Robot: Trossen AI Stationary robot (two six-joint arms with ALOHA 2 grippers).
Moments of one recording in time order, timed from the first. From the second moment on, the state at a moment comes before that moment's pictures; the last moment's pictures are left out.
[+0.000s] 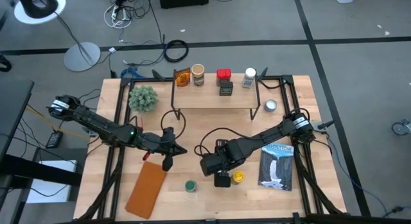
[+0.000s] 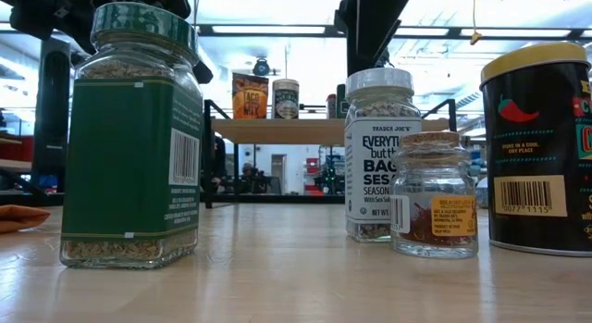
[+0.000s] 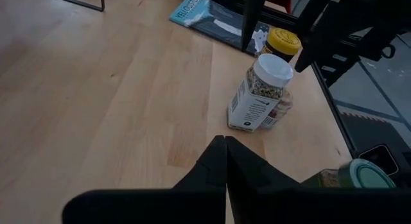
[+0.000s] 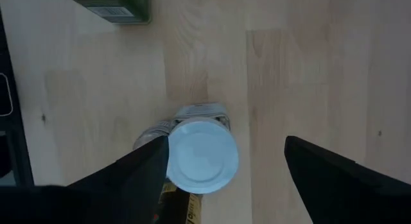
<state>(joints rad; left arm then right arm) -0.33 1.18 0.50 0.24 -0.21 -0.45 0.38 2.06 1.91 -1.18 0.10 0.42</state>
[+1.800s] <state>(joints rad) -0.33 1.18 0.50 0.24 -0.21 -0.45 0.40 2.06 1.70 -0.98 0.07 0.27</state>
